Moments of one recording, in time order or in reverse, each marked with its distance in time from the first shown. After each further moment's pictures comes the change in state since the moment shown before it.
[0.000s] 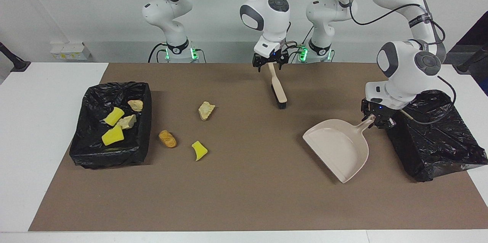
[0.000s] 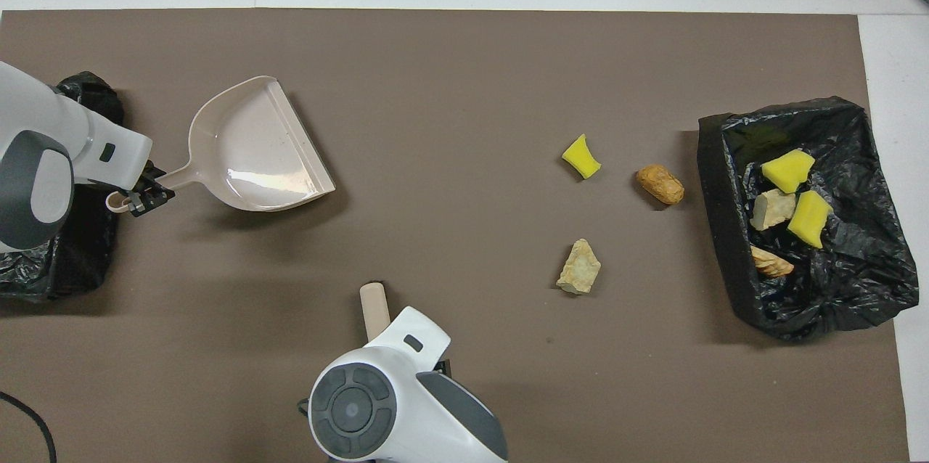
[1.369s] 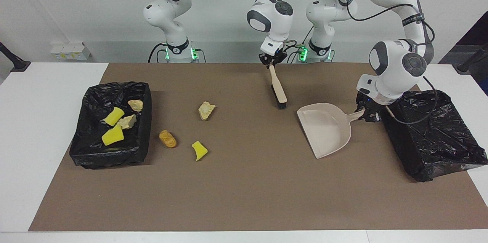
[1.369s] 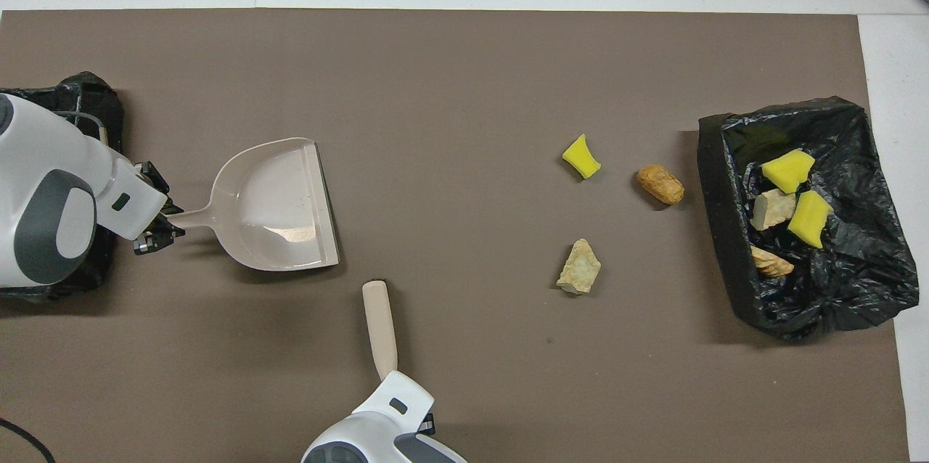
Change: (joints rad) left arm 0.004 -0.067 -0.022 -0.151 0.003 0.015 0.213; right arm 0.115 -0.016 -0.006 -0.142 0.004 0.095 0.082
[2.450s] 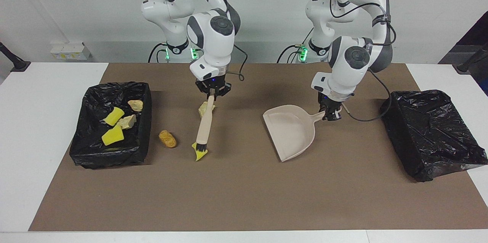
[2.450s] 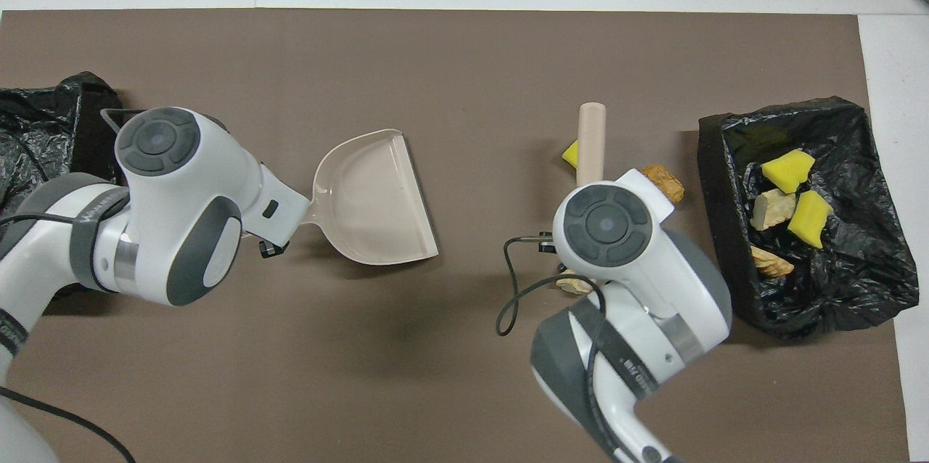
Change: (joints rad) left arm -0.318 -0.003 -0.005 0.011 0.001 0.040 -0.374; right arm -0.604 -0.103 -0.023 0.056 -0.293 -0.198 -0.254
